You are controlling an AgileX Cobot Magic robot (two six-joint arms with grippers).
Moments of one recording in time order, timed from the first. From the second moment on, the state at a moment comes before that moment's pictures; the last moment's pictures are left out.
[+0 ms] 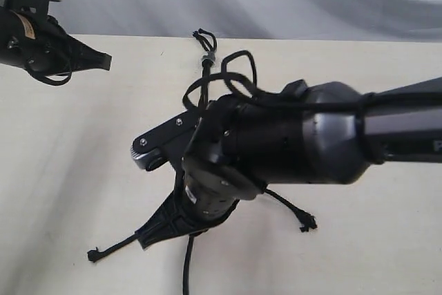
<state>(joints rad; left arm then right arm) -0.13 1.58 -0.97 0.23 0.25 -0.25 0.90 1.84 -1.09 -0.28 0.62 0.58</state>
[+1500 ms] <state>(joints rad) -0.13 1.58 -0.97 0.23 0.24 -0.25 0.98 1.84 -1.09 -0.31 0.74 0.67</state>
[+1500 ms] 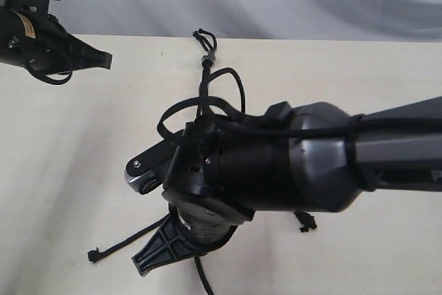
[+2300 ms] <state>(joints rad) -0.13 1.58 -0.97 0.22 0.26 -0.25 1.02 1.90 -1.12 -0.53 0.71 0.82</state>
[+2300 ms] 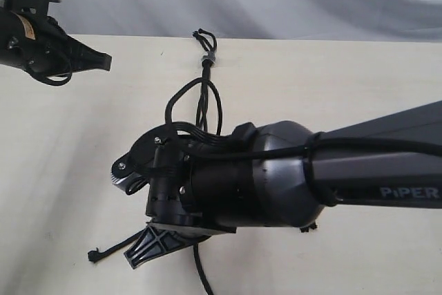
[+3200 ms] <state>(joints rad) -0.13 1.58 -0.97 0.22 0.27 -0.26 1.02 1.98 -1.14 -0.29 0.77 0.73</state>
